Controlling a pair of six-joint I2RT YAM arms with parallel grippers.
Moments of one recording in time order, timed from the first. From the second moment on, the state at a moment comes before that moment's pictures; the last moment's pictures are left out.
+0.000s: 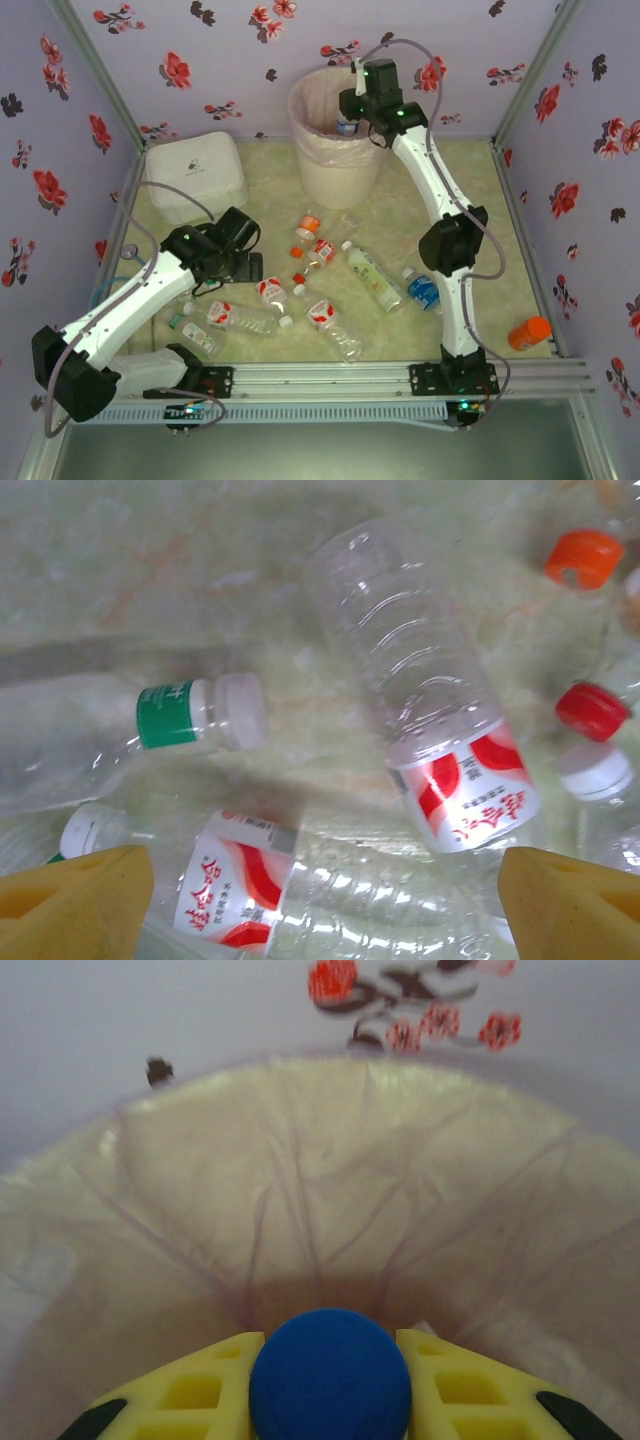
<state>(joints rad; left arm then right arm) -0.70 1.17 1.08 -1.18 -0.25 -0.65 0.40 2.27 2.48 -0.69 -0.01 0.14</state>
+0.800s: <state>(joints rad) -0.58 1.10 0.94 -1.24 -0.34 -0.95 0.39 2.29 2.56 -0.76 -0.08 0.15</state>
